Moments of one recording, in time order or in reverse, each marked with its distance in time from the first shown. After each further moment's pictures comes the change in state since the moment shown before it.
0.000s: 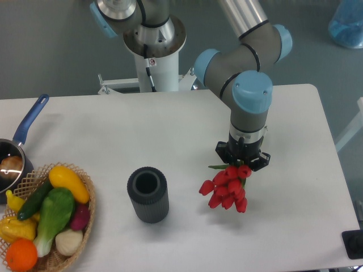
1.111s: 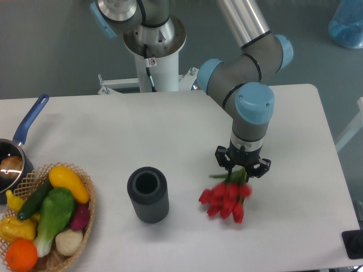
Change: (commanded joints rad) arm 0.005 -0.020 0.009 0.006 0.002 0.003
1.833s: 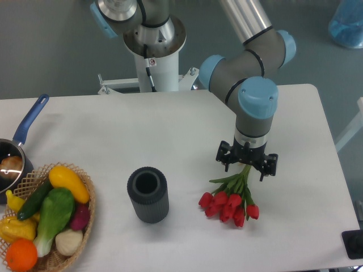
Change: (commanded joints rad) arm 0.032 0.061 0.063 0.011 -0.034 -0.060
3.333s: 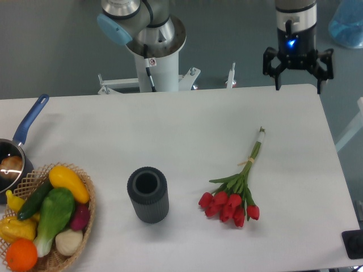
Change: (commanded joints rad) arm 0.308 0.388 -0.149 -0.117 -0.019 0.523
